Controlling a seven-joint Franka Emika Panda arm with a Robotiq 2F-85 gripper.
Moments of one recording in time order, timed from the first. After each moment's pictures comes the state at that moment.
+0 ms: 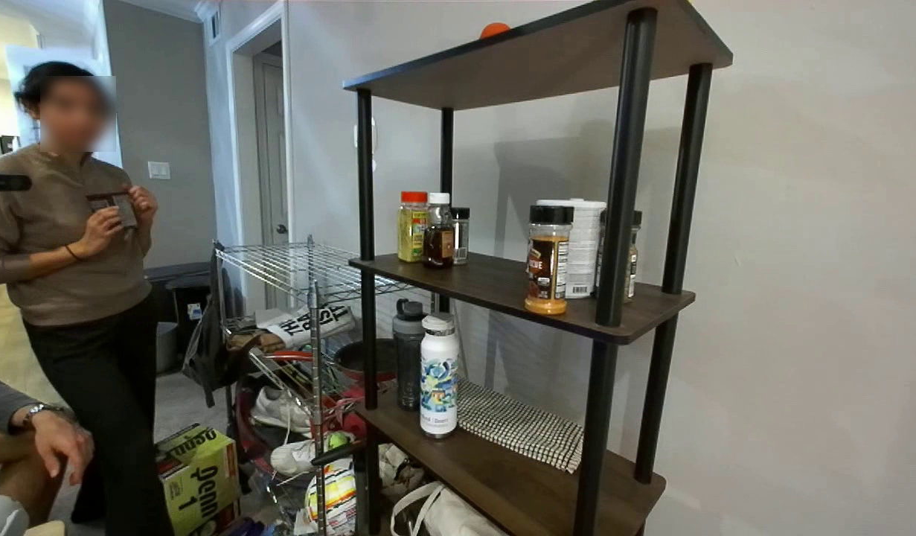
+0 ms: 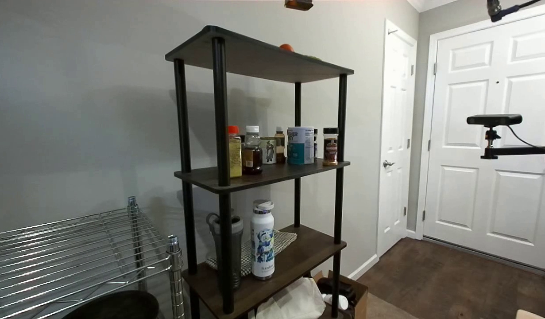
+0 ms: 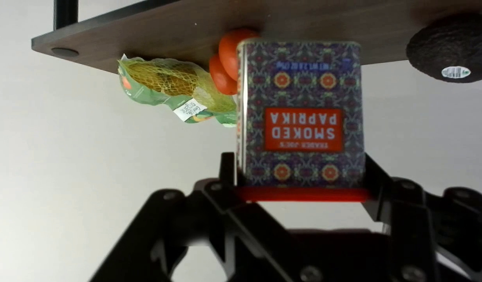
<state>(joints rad) 0.06 -0.32 0.29 -1.47 -0.76 2.03 0.87</state>
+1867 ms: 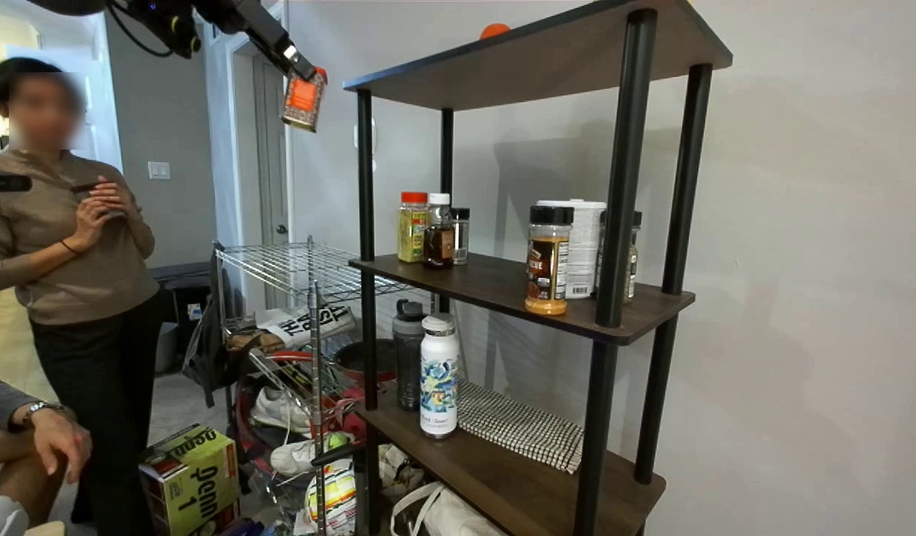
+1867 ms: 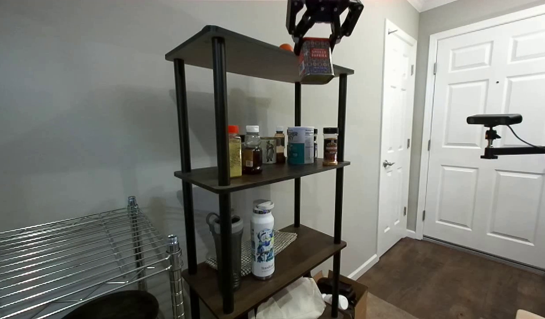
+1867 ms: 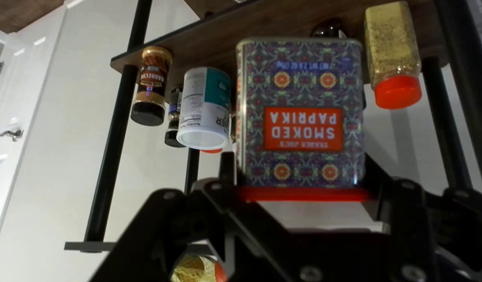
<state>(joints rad) 0.08 -0.56 0.37 -1.94 -0.50 1.92 0.97</state>
